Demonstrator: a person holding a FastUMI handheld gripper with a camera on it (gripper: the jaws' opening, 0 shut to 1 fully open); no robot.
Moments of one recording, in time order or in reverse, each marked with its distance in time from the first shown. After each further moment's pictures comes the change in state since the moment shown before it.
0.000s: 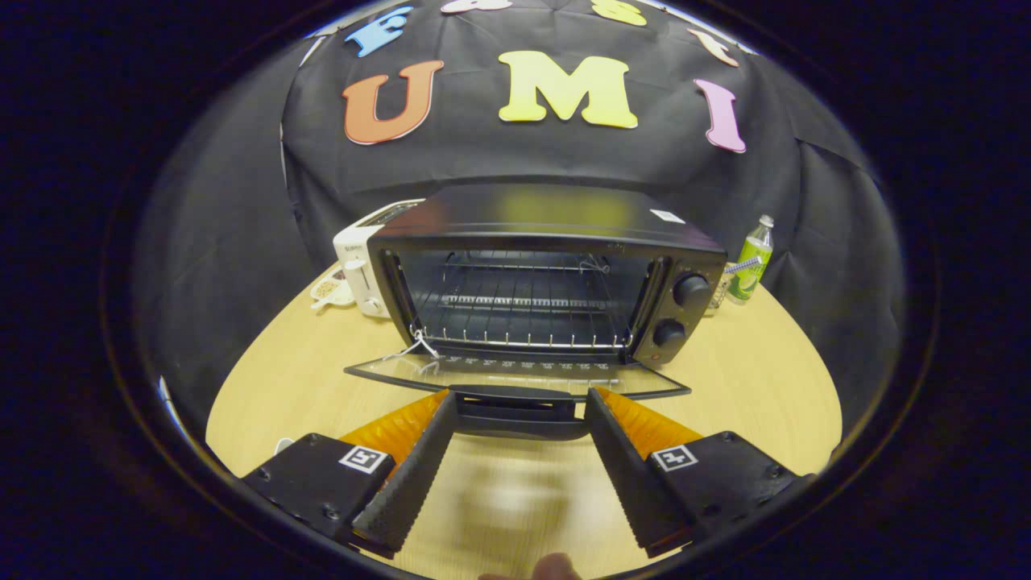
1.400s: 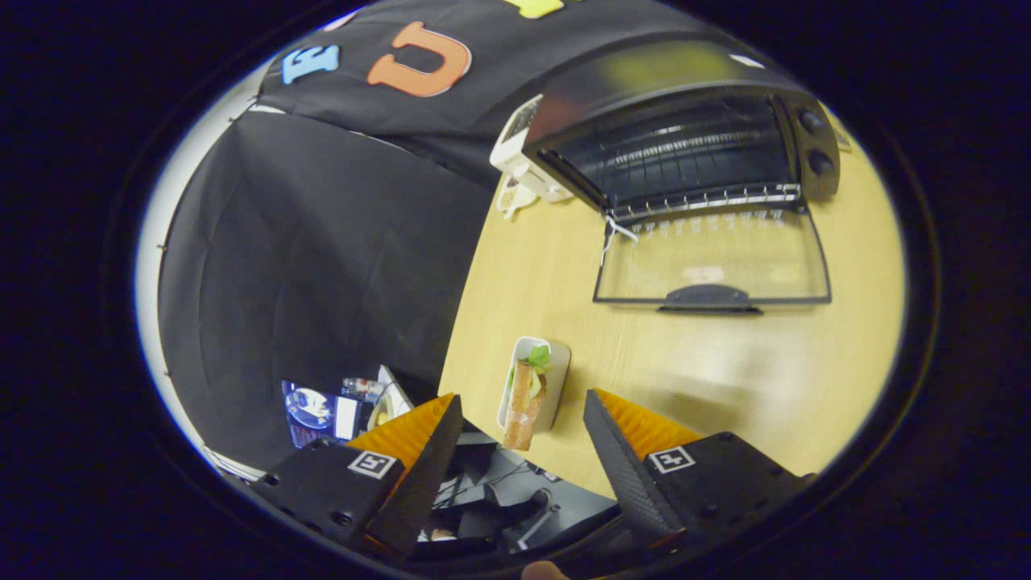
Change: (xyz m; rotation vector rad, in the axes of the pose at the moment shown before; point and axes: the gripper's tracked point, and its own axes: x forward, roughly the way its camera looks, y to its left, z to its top) arm -0.127 0.097 -0.044 0.341 0.614 0.766
